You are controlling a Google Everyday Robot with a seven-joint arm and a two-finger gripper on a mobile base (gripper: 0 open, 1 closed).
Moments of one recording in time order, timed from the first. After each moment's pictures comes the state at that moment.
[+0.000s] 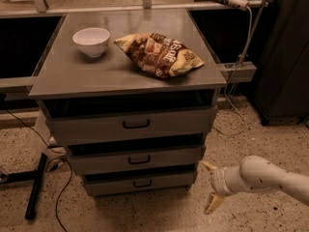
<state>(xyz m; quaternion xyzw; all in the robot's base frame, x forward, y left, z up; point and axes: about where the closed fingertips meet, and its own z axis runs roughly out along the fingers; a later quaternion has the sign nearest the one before) 0.490 -0.203 0.436 -0.69 0.66 0.09 0.29</state>
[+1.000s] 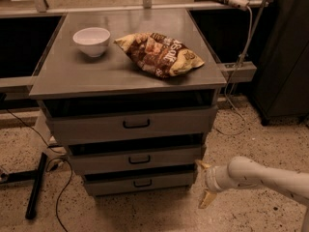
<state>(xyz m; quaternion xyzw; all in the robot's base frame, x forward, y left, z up) 0.525 -0.207 0.379 -0.68 0.68 0.06 0.27</state>
